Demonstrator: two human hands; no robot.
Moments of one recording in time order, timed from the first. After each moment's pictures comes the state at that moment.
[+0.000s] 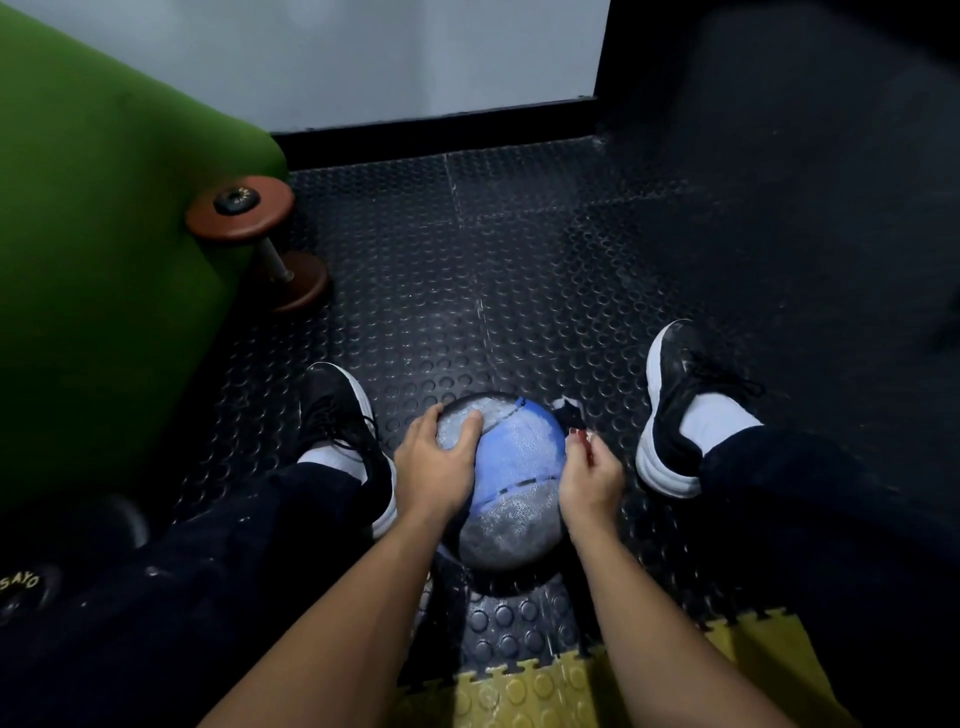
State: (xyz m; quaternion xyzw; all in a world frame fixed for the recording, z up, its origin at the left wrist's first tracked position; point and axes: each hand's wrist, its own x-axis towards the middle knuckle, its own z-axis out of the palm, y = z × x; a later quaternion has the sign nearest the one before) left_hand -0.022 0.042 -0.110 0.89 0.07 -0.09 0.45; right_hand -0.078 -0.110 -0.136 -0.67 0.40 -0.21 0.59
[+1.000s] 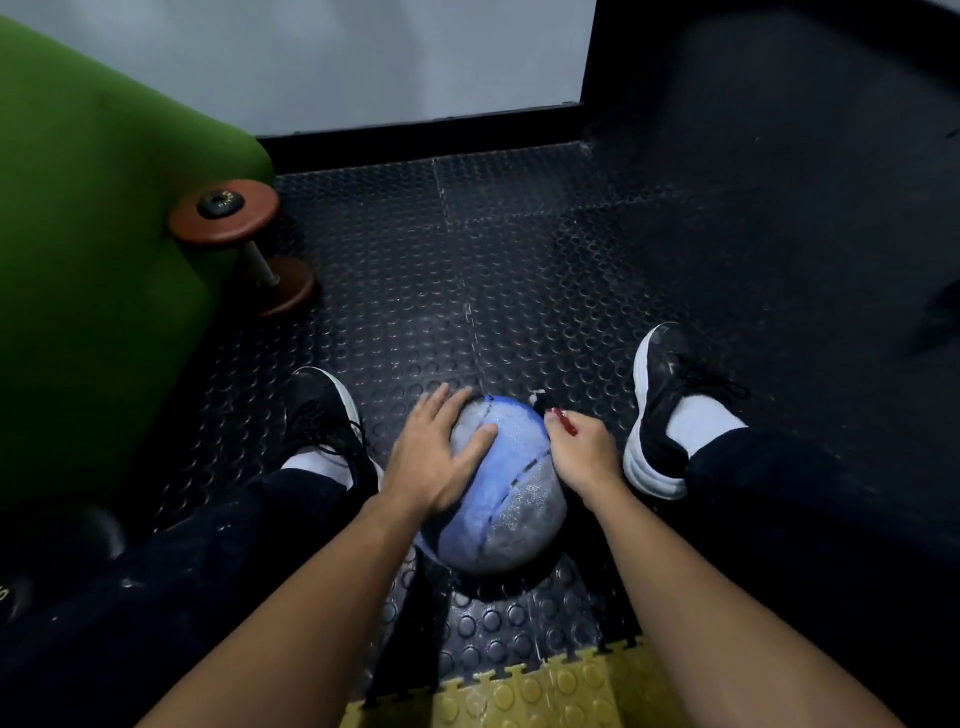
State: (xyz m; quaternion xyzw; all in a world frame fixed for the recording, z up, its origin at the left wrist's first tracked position) left_hand -0.005 0.045 -0.099 0.93 -0.15 -0.11 0.33; right_hand -0.053 -0.149 -0.121 -0.80 0.36 -0.04 0.47
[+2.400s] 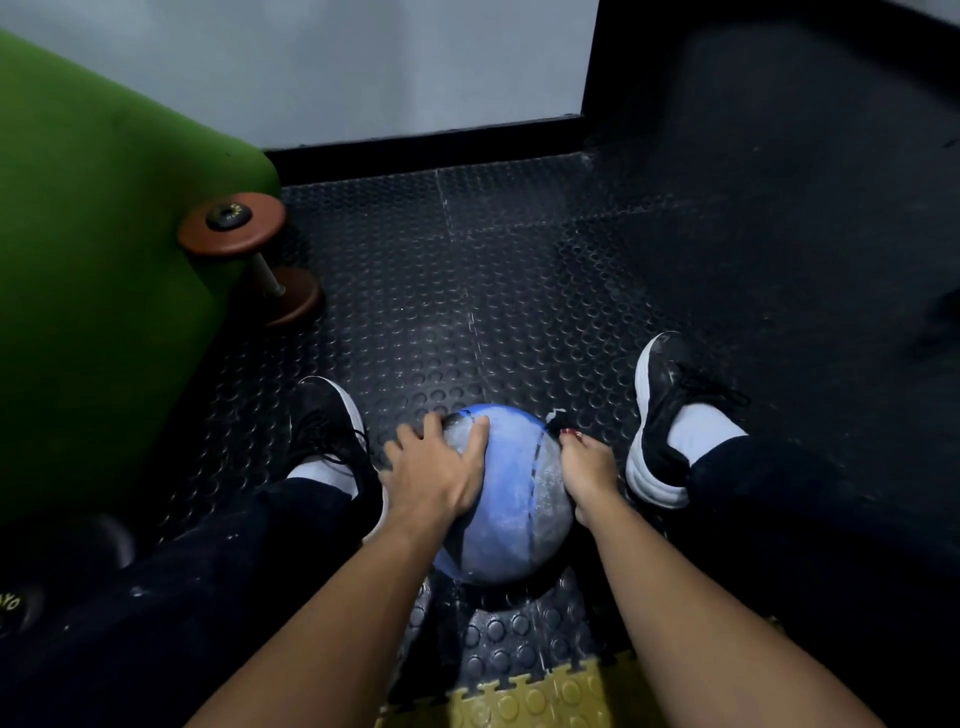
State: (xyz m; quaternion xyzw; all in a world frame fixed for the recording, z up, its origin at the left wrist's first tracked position) left_hand -0.015 0.031 -0.085 0.96 0.02 -0.14 0.25; right_hand -0.050 -0.142 -0.143 -0.66 0.46 -0.05 0.60
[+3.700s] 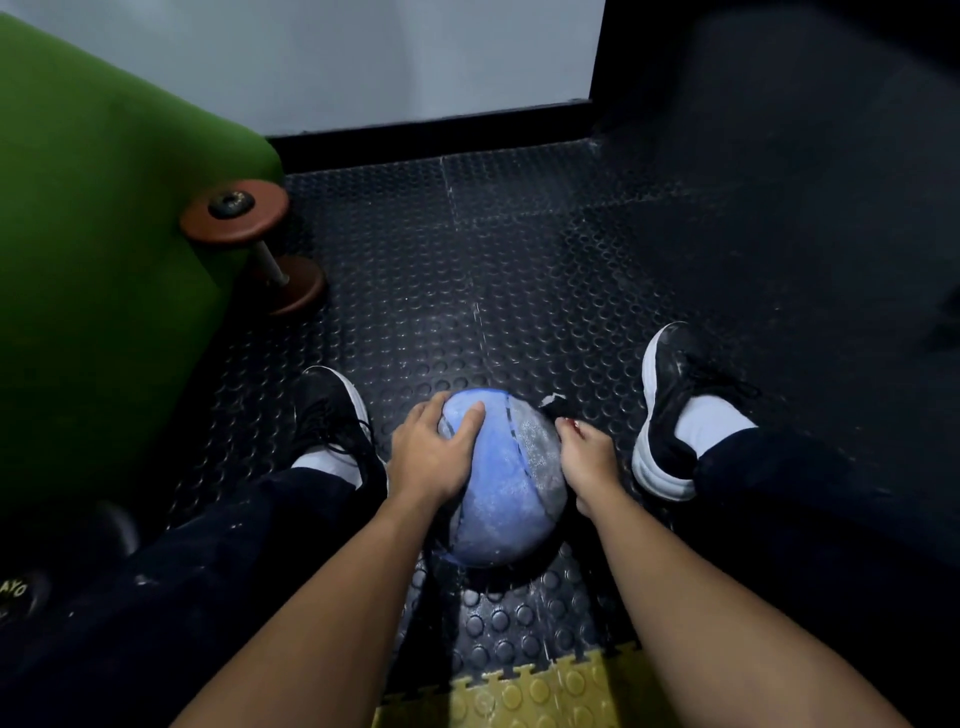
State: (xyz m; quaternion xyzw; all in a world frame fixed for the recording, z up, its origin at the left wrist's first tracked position) left_hand -0.003 0.042 -0.103 0.91 0.02 -0.12 0.41; right_hand -0.049 -0.139 -0.147 -0.67 0.41 -0.07 0.61
